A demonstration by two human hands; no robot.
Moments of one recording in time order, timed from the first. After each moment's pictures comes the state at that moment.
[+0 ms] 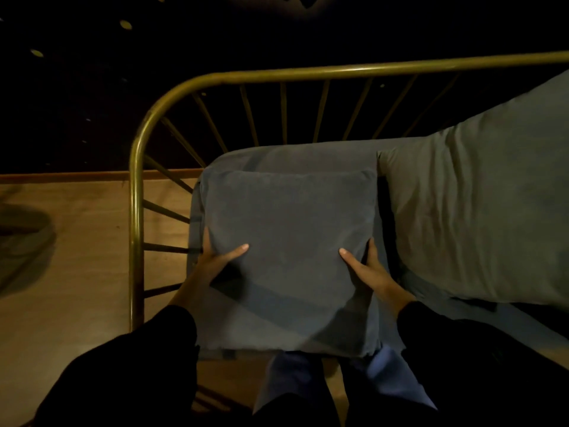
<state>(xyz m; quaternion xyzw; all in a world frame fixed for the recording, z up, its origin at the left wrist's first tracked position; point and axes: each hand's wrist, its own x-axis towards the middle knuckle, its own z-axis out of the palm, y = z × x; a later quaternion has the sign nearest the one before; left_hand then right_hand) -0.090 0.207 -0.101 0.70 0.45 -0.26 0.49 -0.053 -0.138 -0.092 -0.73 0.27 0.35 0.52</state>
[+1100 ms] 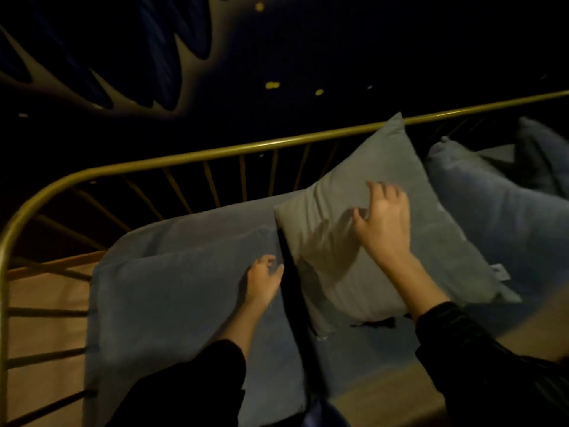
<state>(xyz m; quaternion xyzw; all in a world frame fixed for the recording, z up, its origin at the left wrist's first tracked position) 0.010 -0.096 -0.026 0.83 0.17 -0.22 0.48 0.048 -0.292 0.125 -0.99 0.10 -0.07 0.08</state>
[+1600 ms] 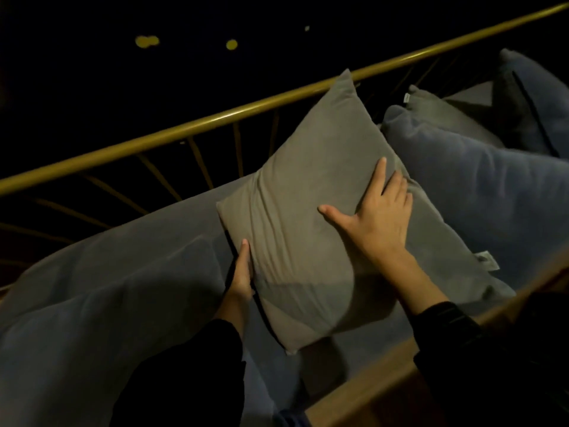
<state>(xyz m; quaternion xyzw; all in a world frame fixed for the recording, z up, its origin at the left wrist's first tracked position) 0.089 -0.205 -0.109 0.51 0.41 -0.36 0.66 0.098 -0.408 0.050 -0.96 0.25 0.00 0.10</state>
